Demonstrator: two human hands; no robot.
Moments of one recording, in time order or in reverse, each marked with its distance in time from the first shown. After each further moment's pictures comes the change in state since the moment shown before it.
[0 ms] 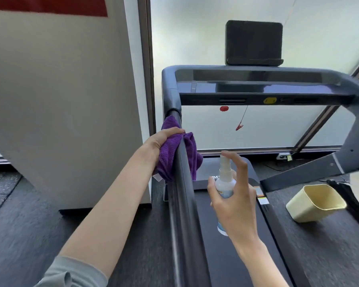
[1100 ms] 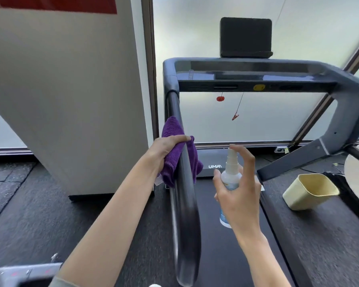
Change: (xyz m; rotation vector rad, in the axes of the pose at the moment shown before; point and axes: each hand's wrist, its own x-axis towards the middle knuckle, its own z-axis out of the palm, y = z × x) left_hand -0.100 -0.092 0.023 0.051 0.108 0.154; right_hand -0.088 -0.032 -0.050 0.004 0.109 -0.008
